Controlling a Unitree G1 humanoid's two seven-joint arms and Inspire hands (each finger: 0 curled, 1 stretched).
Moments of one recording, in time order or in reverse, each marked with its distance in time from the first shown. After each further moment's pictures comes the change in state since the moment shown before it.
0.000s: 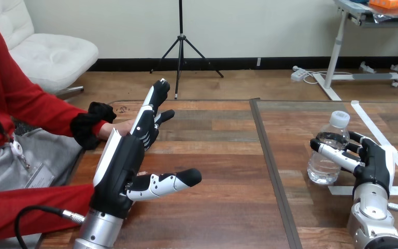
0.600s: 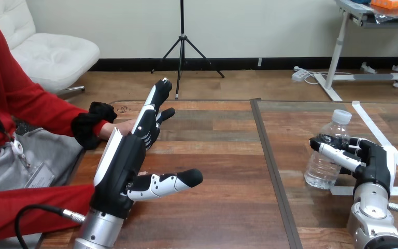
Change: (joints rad) left arm 0.009 -0.001 -0.002 -0.030 0.000 0.013 -0.007; right arm -0.003 0.000 -0.002 0.000 -0.001 0.010 -0.015
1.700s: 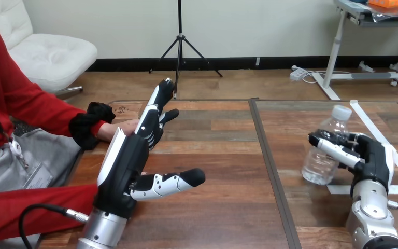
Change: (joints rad) left arm -0.001 -0.014 -0.005 -0.001 0.006 0.006 0.002; right arm 0.000 0.008 -0.013 -0.005 0.035 -0.069 0.061
